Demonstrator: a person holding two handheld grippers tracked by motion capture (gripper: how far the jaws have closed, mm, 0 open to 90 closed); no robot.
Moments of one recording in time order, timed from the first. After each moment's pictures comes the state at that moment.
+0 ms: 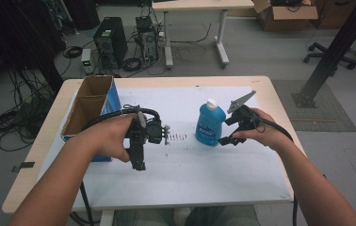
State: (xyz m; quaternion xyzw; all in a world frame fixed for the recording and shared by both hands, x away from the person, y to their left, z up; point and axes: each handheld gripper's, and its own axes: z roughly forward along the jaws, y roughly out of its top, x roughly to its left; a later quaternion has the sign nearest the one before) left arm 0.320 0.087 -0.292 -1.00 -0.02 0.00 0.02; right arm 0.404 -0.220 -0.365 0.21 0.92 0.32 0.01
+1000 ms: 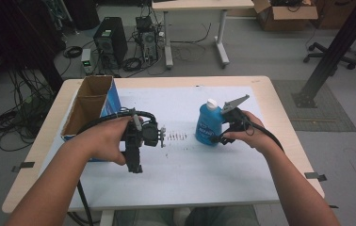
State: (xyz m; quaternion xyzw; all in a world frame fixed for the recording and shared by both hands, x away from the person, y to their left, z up) left arm 0.313 0.096 -0.295 -1.00 -0.02 0.00 0.01; right arm 0.416 -0.203 -0.395 0.23 0.90 0.37 0.03
